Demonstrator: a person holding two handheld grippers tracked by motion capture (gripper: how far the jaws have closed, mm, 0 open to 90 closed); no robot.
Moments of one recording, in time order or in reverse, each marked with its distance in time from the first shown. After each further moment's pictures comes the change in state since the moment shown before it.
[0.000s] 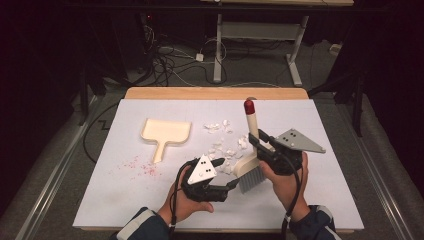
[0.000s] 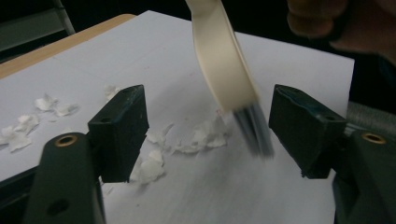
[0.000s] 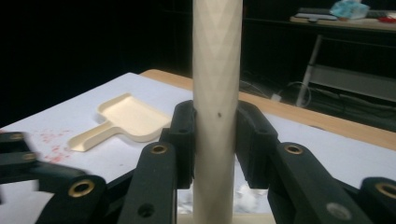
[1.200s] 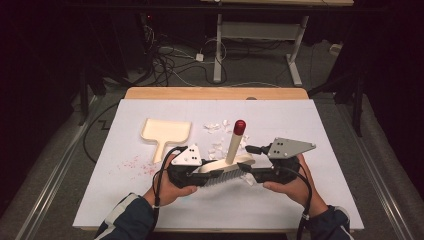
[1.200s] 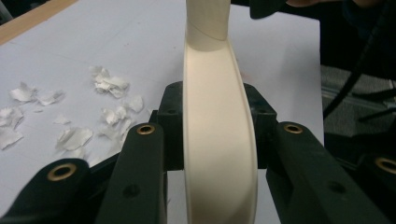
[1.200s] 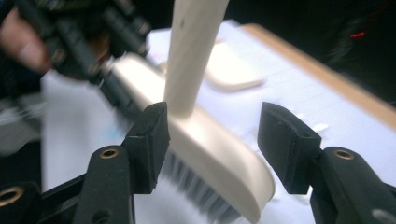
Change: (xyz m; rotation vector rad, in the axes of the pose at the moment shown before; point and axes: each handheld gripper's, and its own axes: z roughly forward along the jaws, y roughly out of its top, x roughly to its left) left arm 0.049 -0.001 -0.021 0.148 -0.191 0.126; right arm -0.013 -0.013 0.003 0.182 0.444 -0.268
